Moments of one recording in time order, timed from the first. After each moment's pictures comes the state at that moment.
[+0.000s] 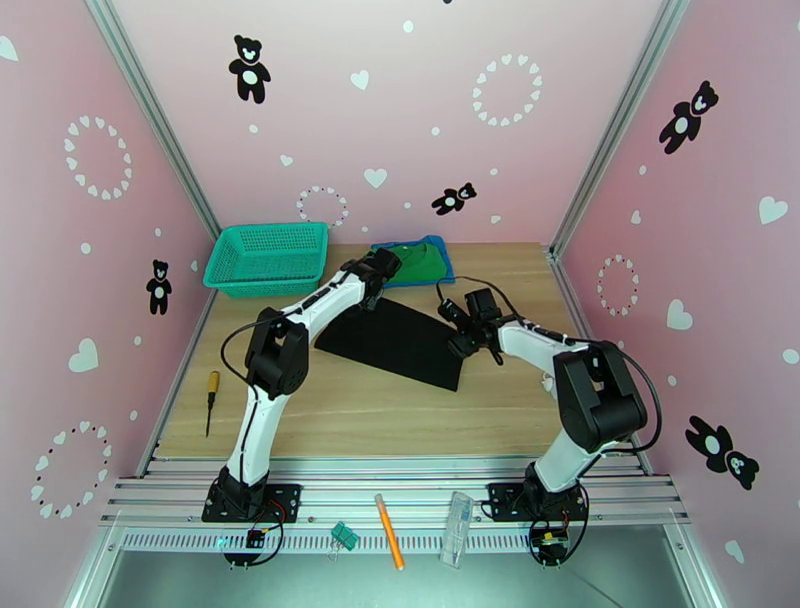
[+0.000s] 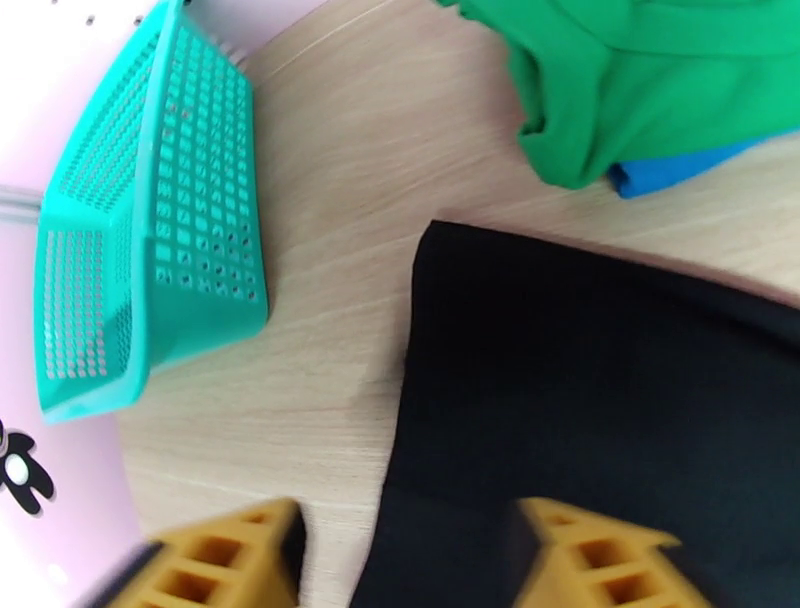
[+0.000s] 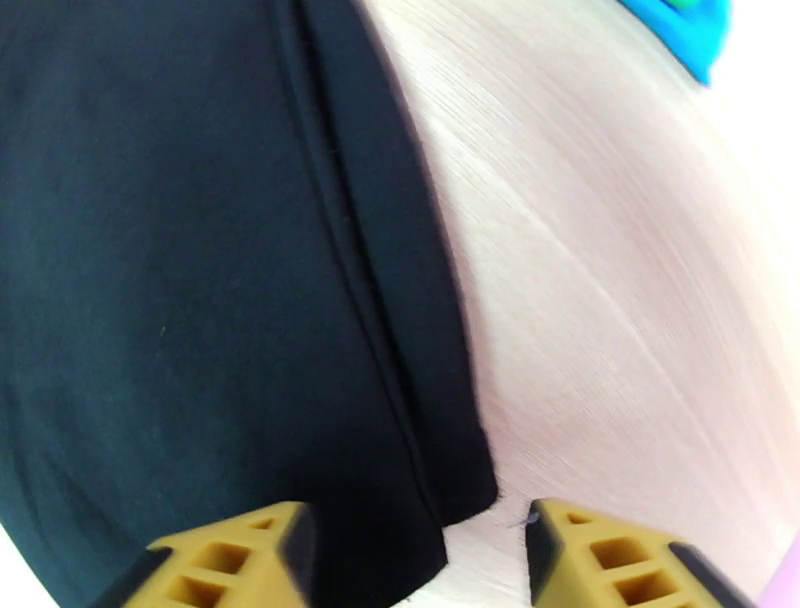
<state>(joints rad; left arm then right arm) -0.56 2.27 2.01 -0.93 -0.60 -0.16 0.28 1.67 0.98 -0.34 -0.02 -0.42</state>
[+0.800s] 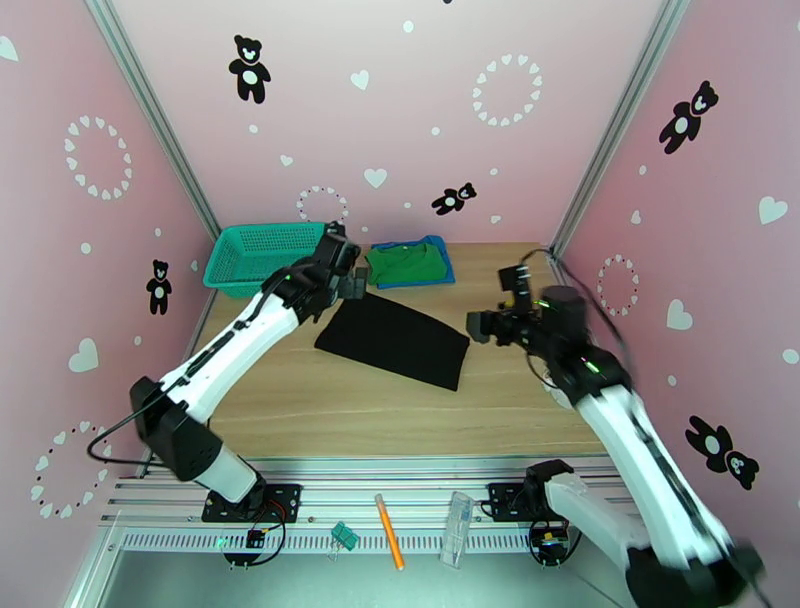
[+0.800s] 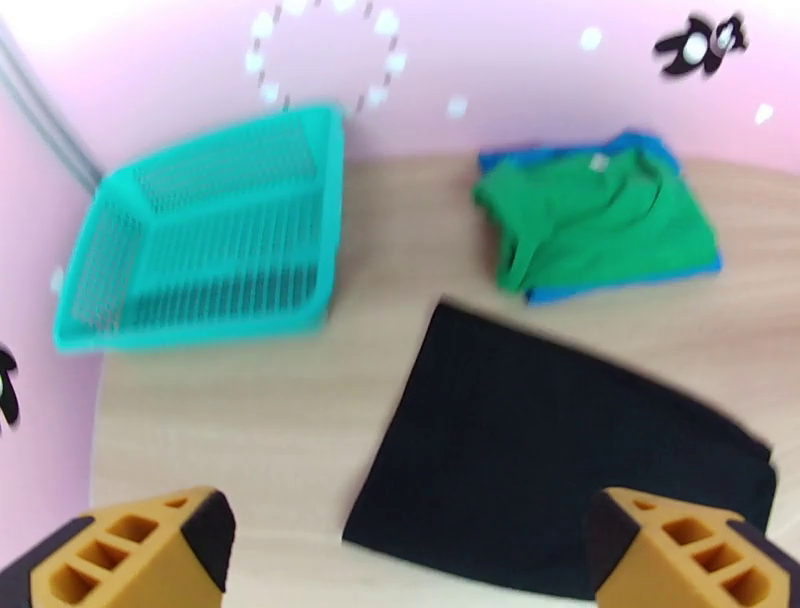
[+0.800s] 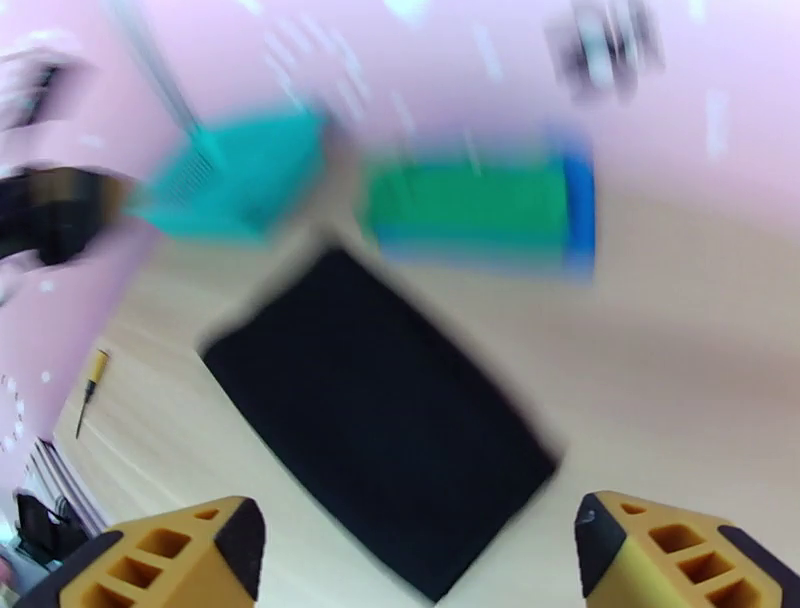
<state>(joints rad) -0.59 1.56 1.51 -0.79 -0.48 -0.36 0.24 1.09 0.90 -0.55 -0.25 0.24</state>
